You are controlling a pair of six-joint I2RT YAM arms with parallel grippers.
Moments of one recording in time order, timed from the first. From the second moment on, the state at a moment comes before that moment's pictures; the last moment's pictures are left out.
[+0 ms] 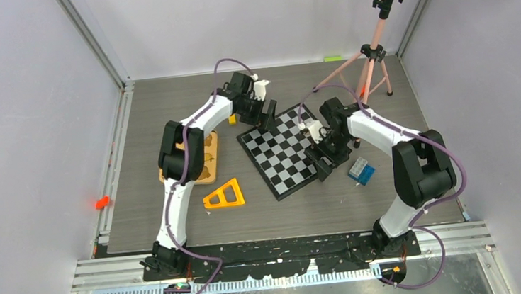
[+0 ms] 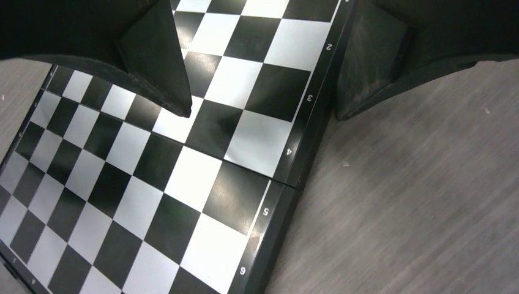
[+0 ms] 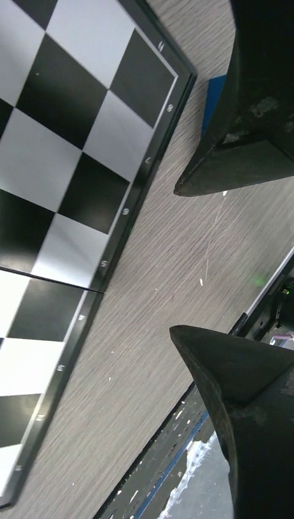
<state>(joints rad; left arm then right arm) -0.47 2.36 1.98 -0.61 0.47 -0.01 0.32 1.63 1.13 -0.94 -0.31 -0.39</state>
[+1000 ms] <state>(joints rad) -0.49 1.89 1.26 -0.56 0.52 0.06 0.32 1.88 1.24 -0.99 -0.21 -0.32</state>
